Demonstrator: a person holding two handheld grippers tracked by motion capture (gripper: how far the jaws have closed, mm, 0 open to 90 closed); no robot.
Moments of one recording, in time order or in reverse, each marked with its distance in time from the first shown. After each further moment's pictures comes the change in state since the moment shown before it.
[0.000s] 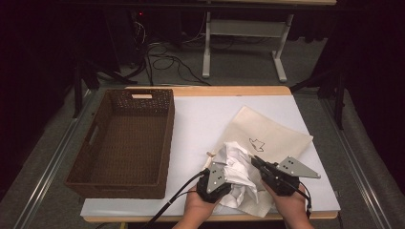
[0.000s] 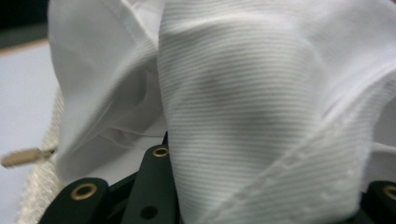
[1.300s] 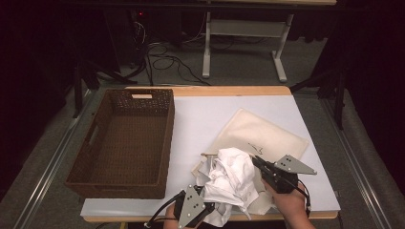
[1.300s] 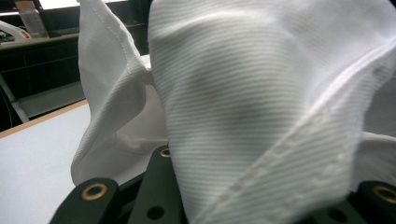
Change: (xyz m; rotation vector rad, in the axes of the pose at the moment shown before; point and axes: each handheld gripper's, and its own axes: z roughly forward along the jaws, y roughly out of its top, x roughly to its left) left arm -0.026 0.006 -0.099 -0.198 0.055 0.123; right arm -0.009 -0.008 0.009 0.070 -0.035 0.009
